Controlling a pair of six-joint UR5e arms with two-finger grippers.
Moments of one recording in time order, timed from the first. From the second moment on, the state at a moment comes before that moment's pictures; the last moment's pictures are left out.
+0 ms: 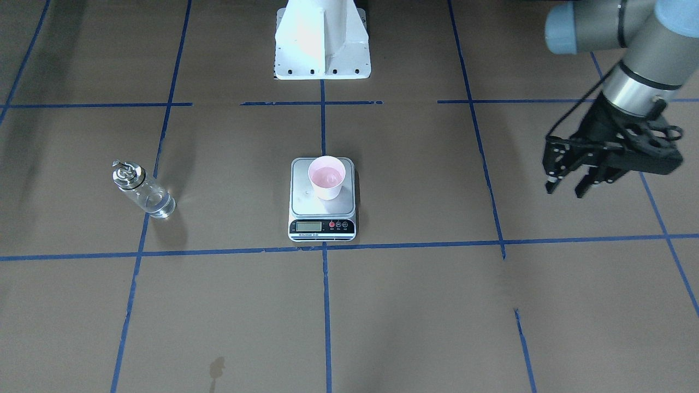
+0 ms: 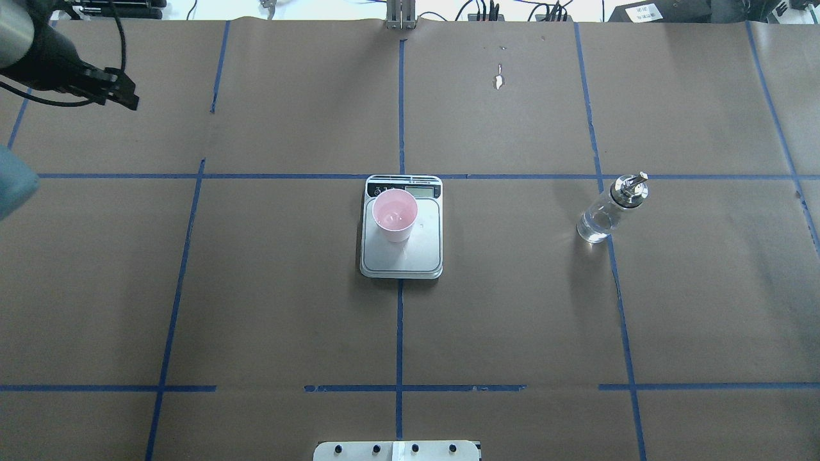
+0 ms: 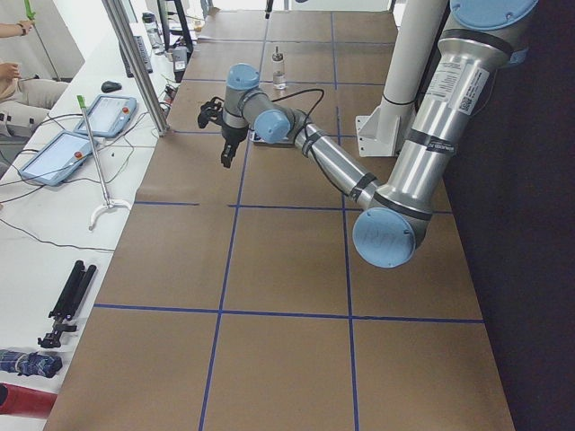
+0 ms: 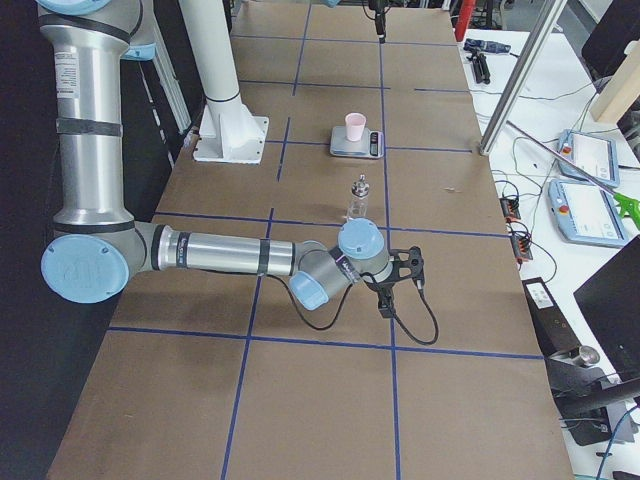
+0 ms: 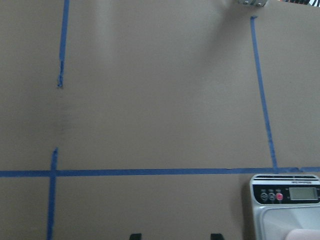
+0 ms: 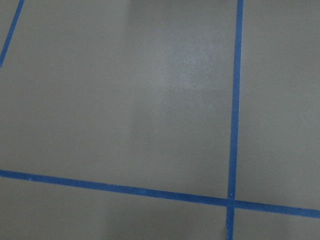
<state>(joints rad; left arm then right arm) -1.15 -1.90 -1.84 -1.66 -2.13 -0.51 1.46 -1.54 1.50 -1.03 2.35 0.31</state>
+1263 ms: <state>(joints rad) -1.47 -1.76 -1.47 -1.51 -2.31 0.16 1.53 -1.59 1.63 -1.37 2.44 0.06</state>
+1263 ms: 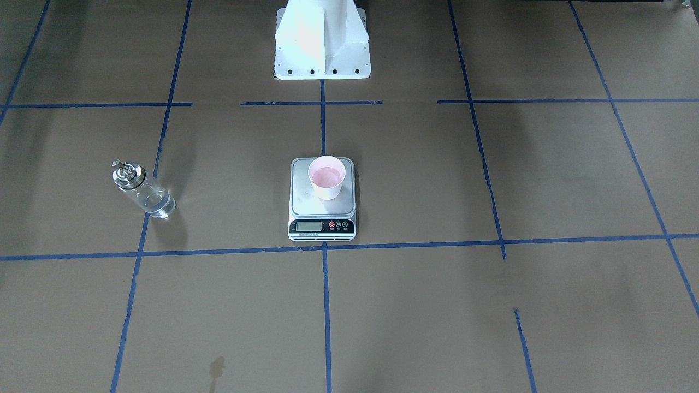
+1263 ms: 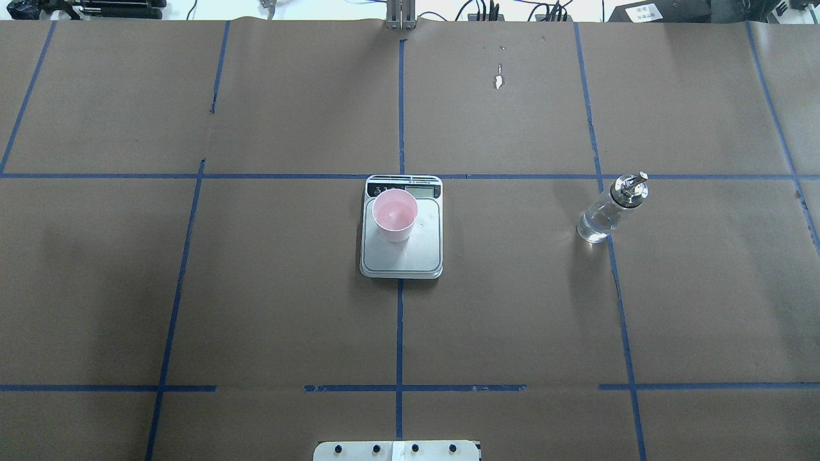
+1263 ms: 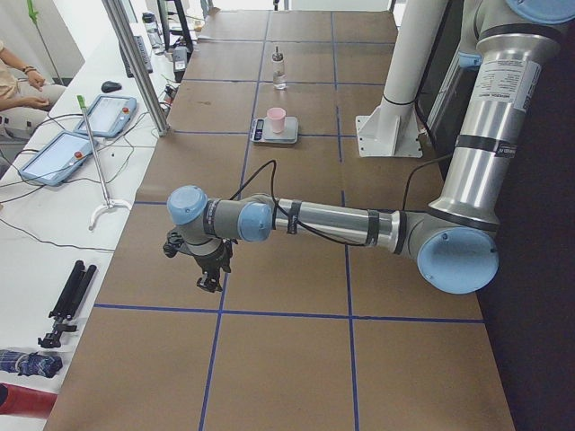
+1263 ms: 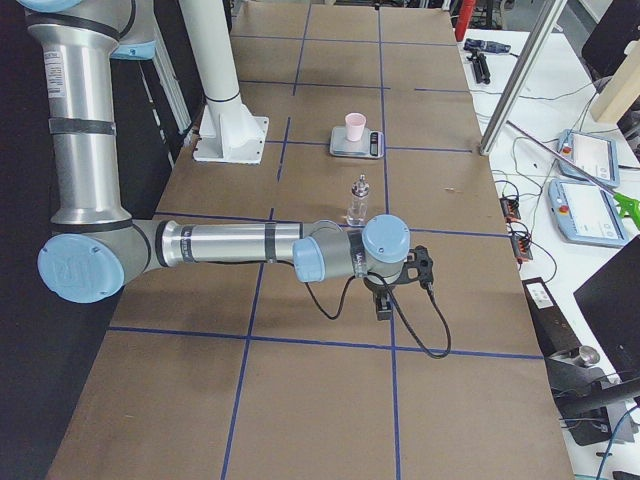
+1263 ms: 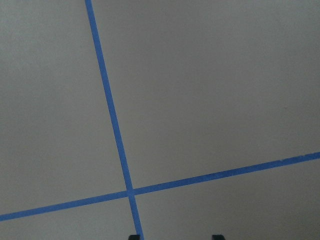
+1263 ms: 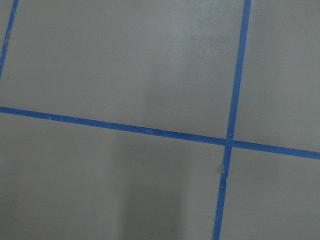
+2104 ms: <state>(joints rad) -1.65 -1.75 -1.42 -1.59 -2.37 0.09 1.45 -1.61 1.65 -1.34 2.42 0.06</state>
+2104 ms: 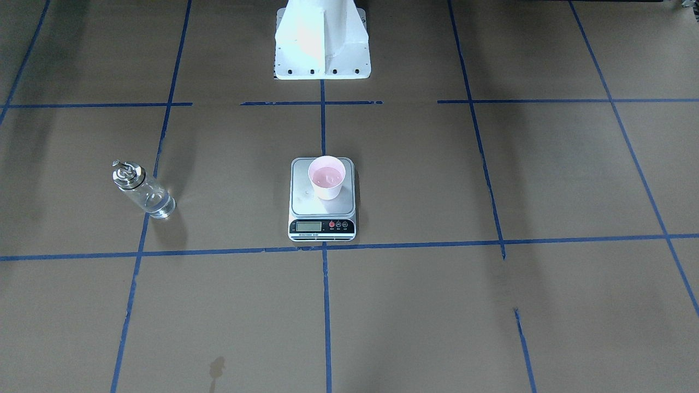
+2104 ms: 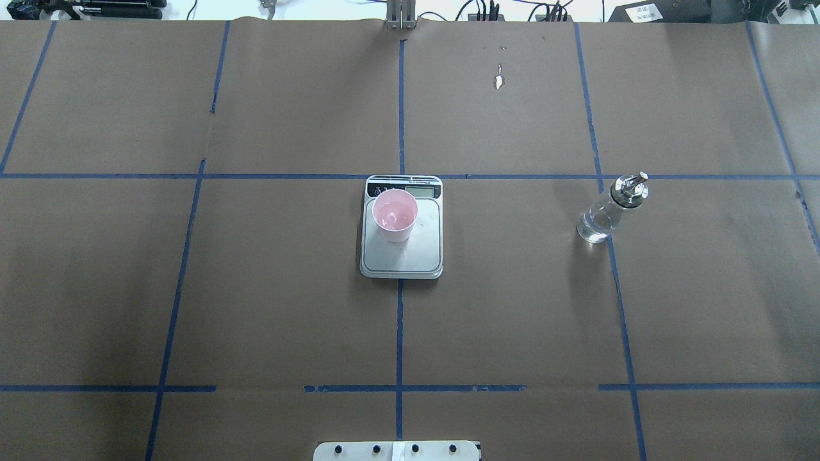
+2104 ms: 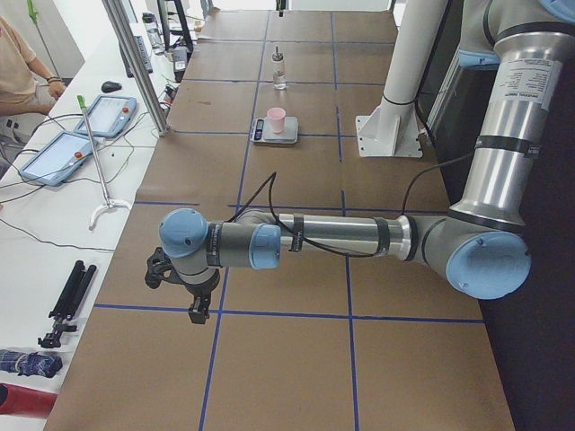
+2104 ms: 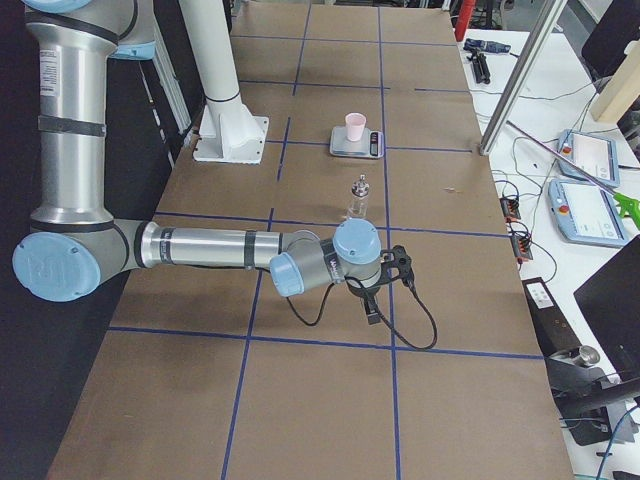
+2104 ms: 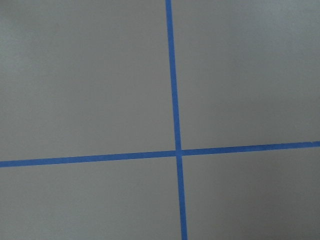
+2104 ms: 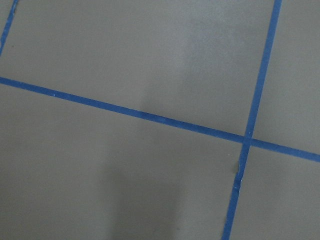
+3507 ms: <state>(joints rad) -1.54 -1.74 -1.50 -1.51 -2.37 0.09 1.48 -1.51 1.68 -1.76 2.35 -0.28</state>
